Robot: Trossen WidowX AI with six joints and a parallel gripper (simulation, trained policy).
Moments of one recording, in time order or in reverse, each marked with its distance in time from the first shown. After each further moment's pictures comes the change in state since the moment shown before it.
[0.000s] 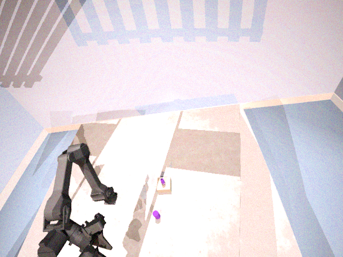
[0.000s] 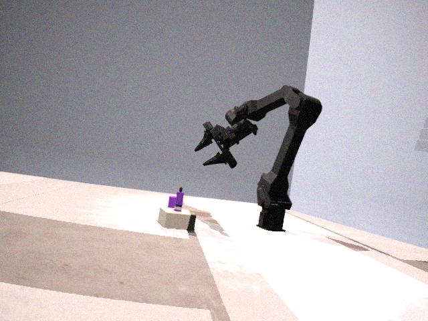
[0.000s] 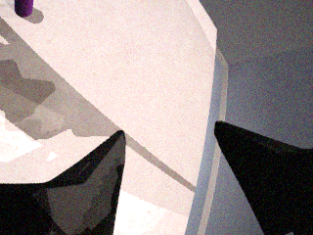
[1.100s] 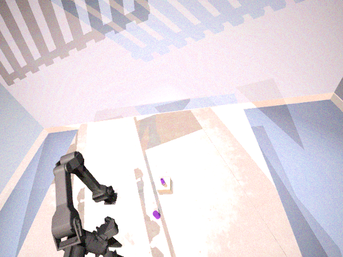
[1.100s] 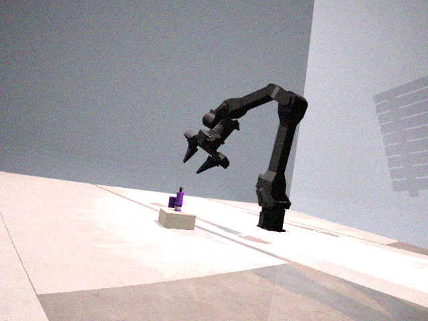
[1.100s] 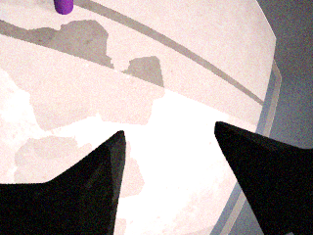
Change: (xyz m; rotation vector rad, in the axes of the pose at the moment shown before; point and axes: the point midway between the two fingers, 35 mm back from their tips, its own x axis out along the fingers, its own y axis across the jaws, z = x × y) arm 0.043 0.012 0.017 -0.038 -0.013 0.314
